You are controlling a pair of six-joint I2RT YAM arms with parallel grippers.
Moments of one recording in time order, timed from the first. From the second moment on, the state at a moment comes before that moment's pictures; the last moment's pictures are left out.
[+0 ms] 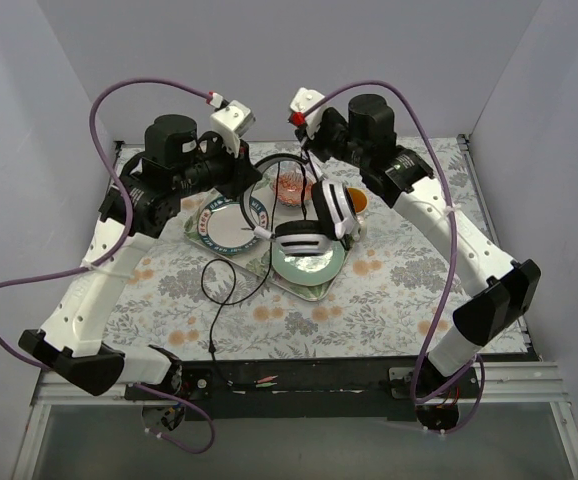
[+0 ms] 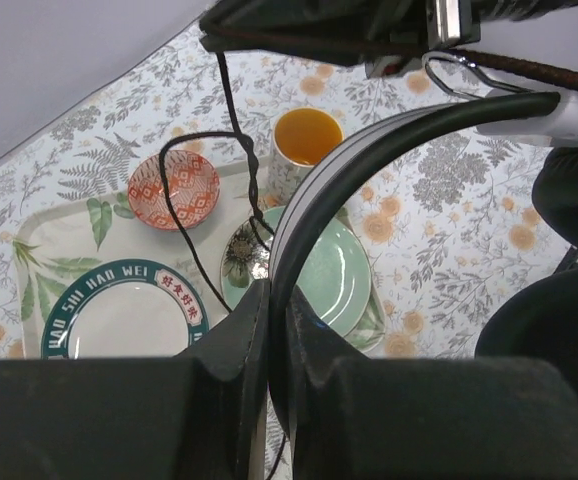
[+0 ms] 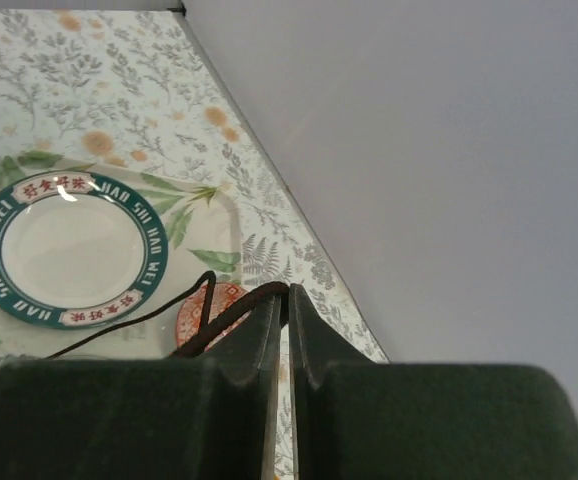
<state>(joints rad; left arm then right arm) -0.52 1.32 1.71 -0.75 0.32 0.05 0.65 1.63 1.79 -0.32 -0.21 -0.56</state>
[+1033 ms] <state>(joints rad) -0.52 1.45 2.15 -0.75 0.01 -0.17 0.57 1.63 1.28 0.36 -0.47 0.04</state>
